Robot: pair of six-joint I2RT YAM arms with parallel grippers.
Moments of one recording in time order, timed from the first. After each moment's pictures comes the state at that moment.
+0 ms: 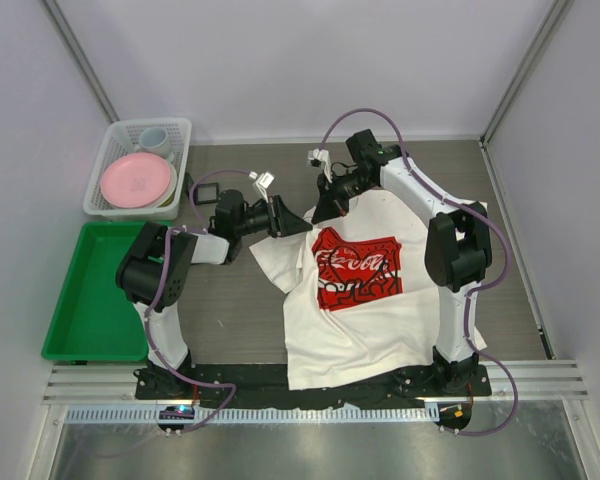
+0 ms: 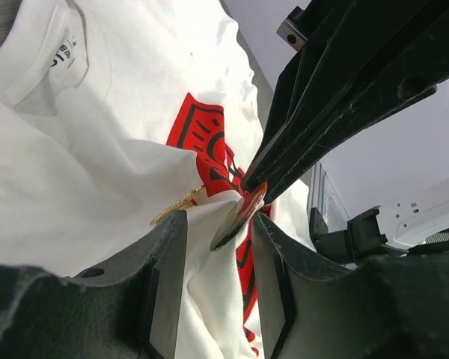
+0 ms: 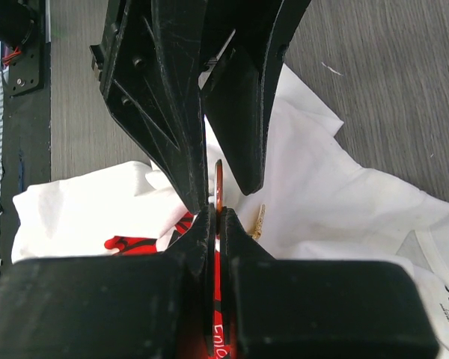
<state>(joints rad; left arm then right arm) -0.37 1.89 0.86 0.89 0.85 -0.80 0.40 2.05 1.79 -0.87 -0.98 -0.65</state>
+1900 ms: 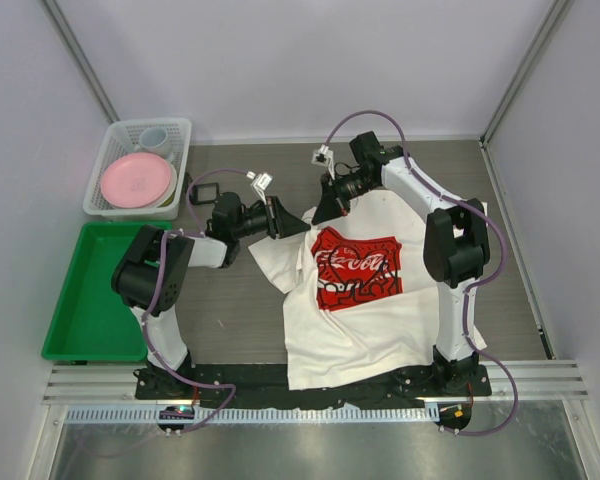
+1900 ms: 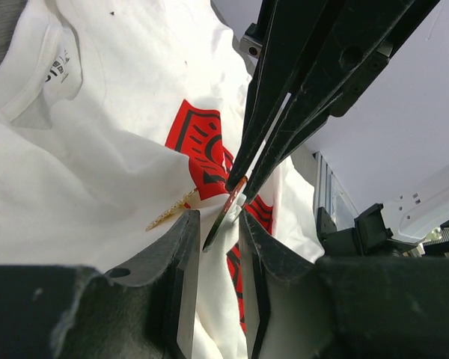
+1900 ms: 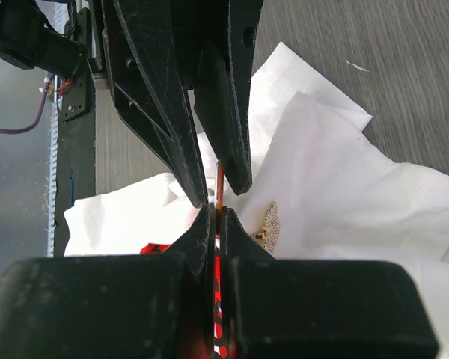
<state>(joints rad) -0.37 1.85 0.82 0.94 0.84 -0.76 0.37 2.09 1.79 -0.87 -1.08 -0.55</state>
